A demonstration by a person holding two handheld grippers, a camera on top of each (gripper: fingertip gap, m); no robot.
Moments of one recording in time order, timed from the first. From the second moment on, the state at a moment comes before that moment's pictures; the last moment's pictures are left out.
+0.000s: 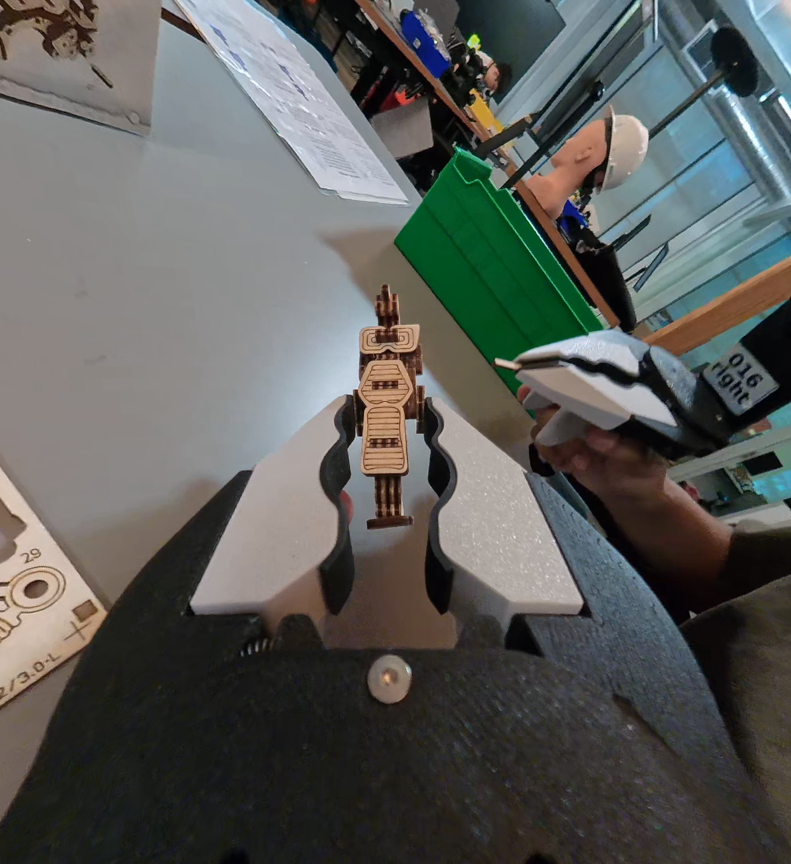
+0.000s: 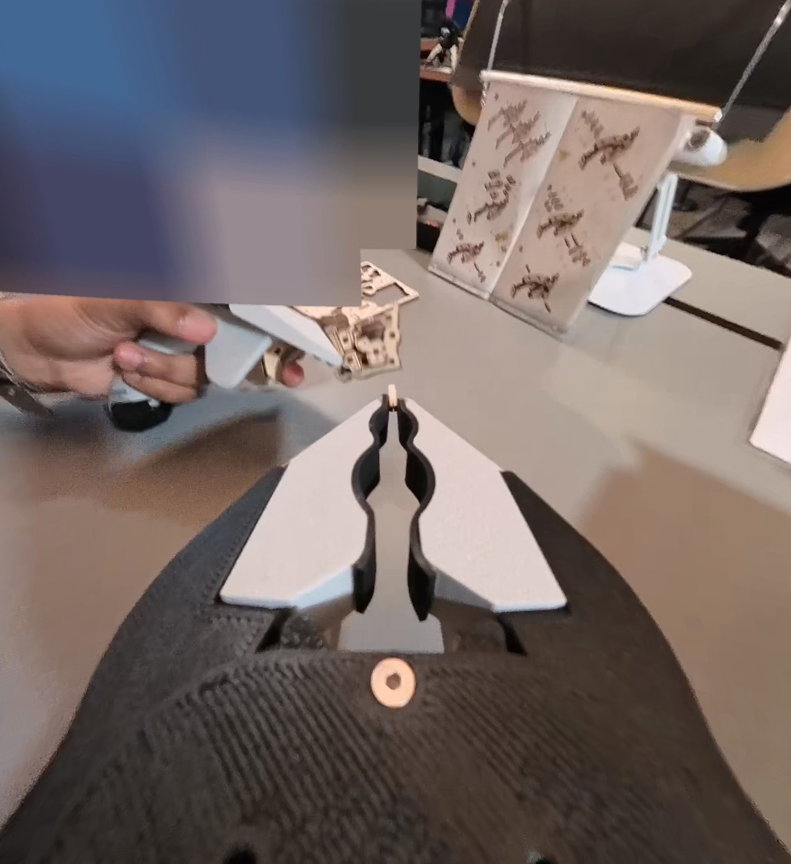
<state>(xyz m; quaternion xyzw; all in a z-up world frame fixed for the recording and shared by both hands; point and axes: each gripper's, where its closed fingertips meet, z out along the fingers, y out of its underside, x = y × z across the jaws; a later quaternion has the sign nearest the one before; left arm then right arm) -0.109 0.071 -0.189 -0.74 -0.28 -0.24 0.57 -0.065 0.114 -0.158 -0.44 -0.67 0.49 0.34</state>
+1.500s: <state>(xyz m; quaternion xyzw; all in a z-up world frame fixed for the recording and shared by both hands) -0.126 0.066 -0.199 -0.72 -0.32 -0.29 0.55 -0.080 0.080 -0.171 -0.42 -0.67 0.56 0.23</state>
